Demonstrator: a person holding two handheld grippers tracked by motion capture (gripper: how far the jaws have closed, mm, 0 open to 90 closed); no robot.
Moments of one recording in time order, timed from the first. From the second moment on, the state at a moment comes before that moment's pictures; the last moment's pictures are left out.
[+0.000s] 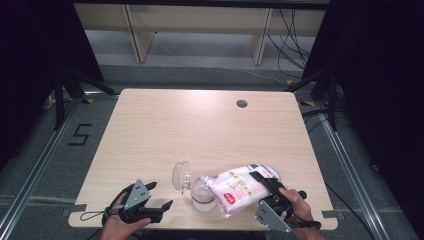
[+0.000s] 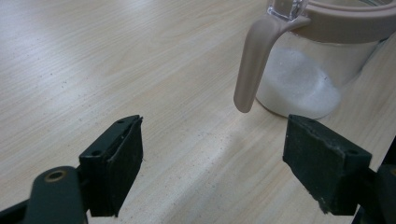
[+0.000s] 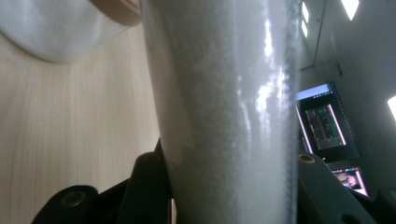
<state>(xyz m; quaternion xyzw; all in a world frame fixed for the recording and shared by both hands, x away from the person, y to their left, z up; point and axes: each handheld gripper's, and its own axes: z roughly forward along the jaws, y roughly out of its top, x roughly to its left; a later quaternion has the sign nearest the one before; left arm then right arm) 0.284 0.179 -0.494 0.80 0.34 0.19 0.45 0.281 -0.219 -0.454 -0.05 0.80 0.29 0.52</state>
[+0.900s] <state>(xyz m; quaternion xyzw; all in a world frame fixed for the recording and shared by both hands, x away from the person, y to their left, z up) 0.286 0.181 -0.494 0.81 0.34 0.20 0.44 0.335 -0.237 -0.462 0.15 0.76 0.52 0.37</state>
